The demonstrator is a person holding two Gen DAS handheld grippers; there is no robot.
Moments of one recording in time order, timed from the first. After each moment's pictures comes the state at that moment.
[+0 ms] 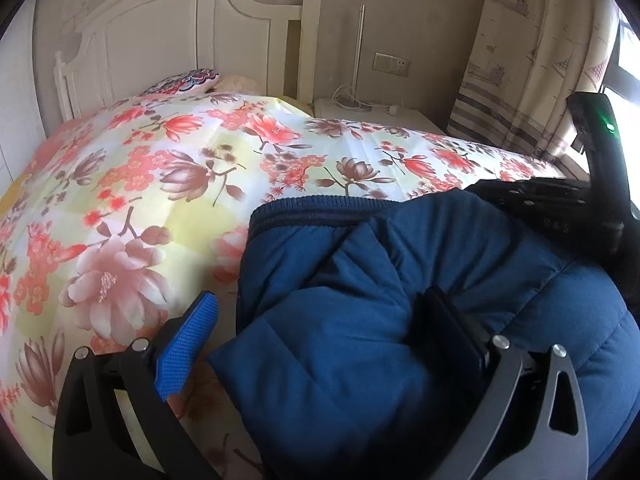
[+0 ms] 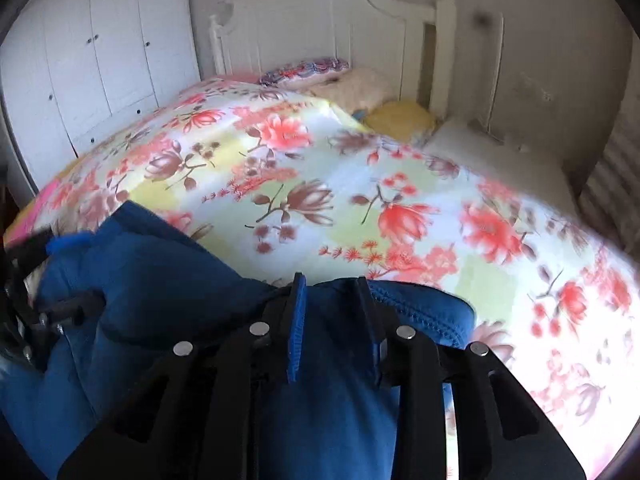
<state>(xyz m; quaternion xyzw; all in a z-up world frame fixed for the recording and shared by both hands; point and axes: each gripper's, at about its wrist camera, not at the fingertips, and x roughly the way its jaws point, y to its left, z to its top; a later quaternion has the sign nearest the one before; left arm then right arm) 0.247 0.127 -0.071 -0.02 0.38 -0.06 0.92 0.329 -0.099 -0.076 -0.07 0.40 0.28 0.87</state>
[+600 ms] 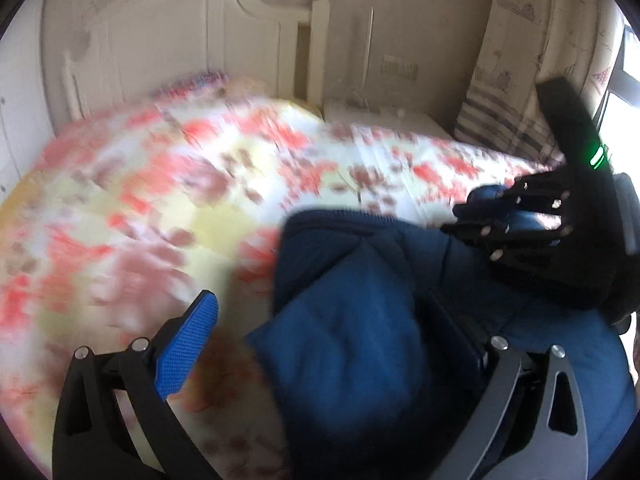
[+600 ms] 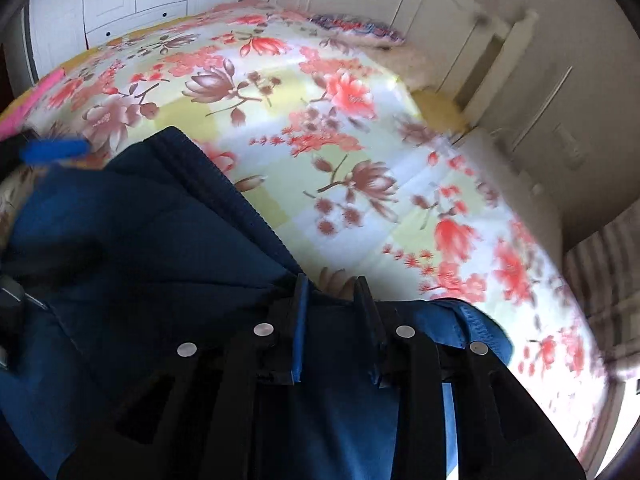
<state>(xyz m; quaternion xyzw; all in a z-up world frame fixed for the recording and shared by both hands) 0.227 0.138 -0.044 0.00 0.36 -0.03 0.93 0.298 -0.016 -0.075 -0.27 0.41 0.27 0.83</state>
